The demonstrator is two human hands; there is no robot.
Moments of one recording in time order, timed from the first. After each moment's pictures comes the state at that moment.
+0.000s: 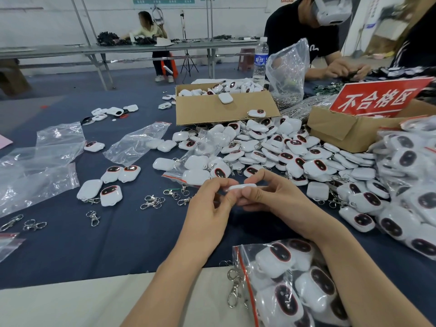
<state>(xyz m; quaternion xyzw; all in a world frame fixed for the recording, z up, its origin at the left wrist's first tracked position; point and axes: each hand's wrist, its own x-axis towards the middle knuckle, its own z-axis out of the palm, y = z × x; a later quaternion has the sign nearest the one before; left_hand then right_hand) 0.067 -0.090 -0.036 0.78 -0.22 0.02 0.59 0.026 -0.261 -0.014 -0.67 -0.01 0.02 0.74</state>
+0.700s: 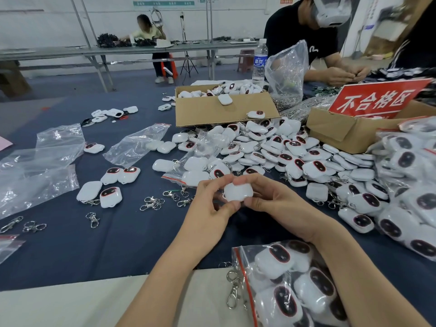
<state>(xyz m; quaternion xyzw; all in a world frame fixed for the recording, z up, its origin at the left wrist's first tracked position) 0.065 -0.084 -0.028 0.77 -0.22 -0.05 0.59 0.026 -0.266 -0.022 -0.74 -0.06 0.02 0.67</state>
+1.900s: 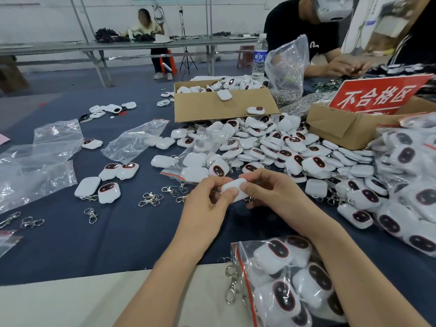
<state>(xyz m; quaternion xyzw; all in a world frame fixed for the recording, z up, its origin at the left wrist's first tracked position) 0.069 -0.088 -0.036 0.77 -0.18 -0.02 0.61 0.031 -0.260 -0.019 -0.73 0.03 -0.05 0.68</state>
